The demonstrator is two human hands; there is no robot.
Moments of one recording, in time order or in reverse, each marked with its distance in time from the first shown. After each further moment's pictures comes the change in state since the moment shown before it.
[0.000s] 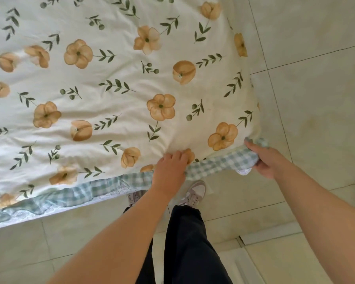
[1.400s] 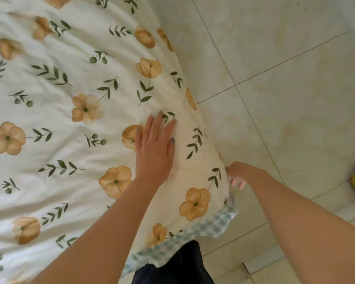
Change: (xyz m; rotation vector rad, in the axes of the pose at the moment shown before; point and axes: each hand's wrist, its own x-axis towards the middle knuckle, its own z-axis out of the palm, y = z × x) left_hand 0.209 0.015 -0.067 -0.142 0.223 -0.022; right_hand 0.127 -0.070 -0.007 -1.225 -0.061 0.091
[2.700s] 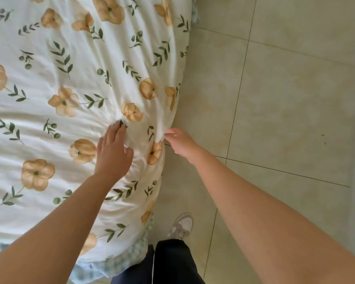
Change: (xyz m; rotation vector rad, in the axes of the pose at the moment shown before) left_hand 0.105 0.069 -0.003 -0.257 0.188 -0.798; right_hand -0.025 -0.174 -0.231 0.028 -0.102 -0.659
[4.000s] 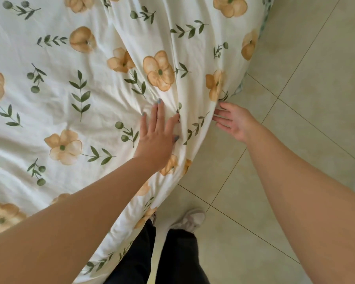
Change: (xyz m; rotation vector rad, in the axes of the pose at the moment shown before) left_hand 0.206 0.078 -0.018 0.105 0.036 0.040; right_hand 0.176 -0.202 -0.168 0.192 0.116 0.139
